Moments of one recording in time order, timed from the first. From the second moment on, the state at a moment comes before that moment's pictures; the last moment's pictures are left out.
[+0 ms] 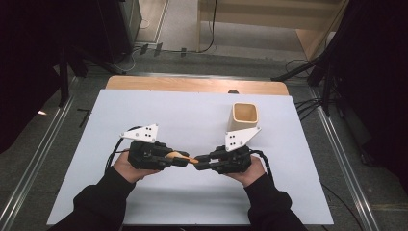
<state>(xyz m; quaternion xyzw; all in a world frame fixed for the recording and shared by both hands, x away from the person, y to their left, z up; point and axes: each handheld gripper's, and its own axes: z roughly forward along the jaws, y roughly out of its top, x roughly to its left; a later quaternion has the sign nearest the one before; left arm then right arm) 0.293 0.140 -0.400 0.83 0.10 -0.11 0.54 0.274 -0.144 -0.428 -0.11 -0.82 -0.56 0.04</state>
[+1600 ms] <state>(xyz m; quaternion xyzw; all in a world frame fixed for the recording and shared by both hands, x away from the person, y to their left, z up) 0.297 0.123 -0.384 0.90 0.10 -0.10 0.41 0.268 -0.117 -0.431 -0.13 -0.89 -0.45 0.01</state>
